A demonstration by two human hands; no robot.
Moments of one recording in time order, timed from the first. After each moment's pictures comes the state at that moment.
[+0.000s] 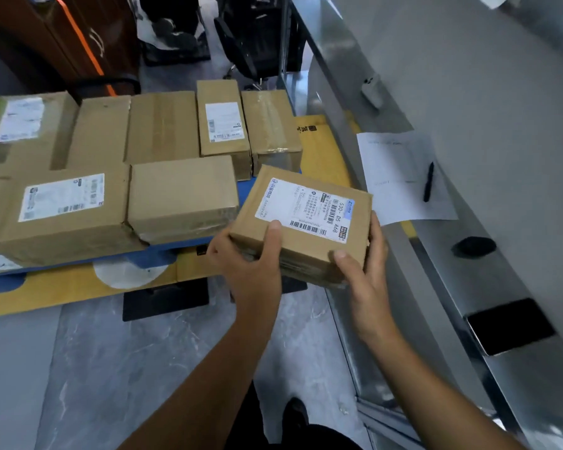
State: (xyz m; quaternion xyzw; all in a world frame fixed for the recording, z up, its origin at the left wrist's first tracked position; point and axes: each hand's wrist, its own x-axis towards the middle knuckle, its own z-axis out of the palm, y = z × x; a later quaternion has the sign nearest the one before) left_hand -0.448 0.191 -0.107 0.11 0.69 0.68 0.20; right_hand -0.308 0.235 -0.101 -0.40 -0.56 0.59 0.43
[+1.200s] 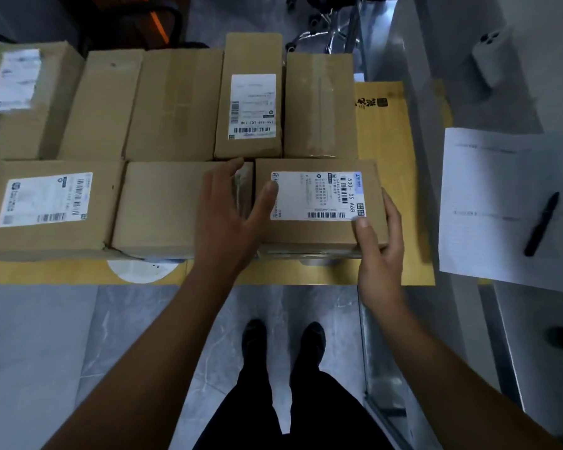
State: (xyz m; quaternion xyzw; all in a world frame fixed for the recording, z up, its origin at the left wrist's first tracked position) left_hand -0.586 0.297 -0.120 0.31 0.84 0.43 0.10; right_hand -0.400 0.400 -0.181 -0.41 -0.56 0.61 0.37
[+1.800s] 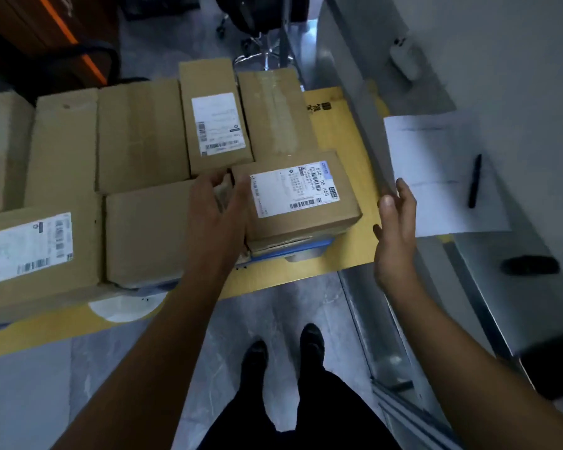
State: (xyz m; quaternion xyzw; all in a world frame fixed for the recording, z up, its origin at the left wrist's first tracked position) left_hand -0.595 0.292 -0.103 0.26 0.80 0.50 0.22; right_hand -0.373 0.398 -0.161 -0.52 -0.52 0.53 0.43
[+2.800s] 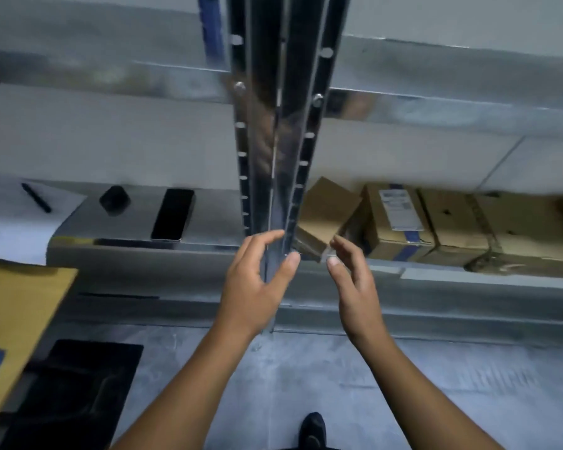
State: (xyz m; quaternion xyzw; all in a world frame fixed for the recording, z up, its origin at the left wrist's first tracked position) left_hand -0.122 0.060 -0.069 0.78 0.27 0.29 0.49; right_hand -0.003 -0.072 -0.090 -0.71 -0.24 0.19 0.63
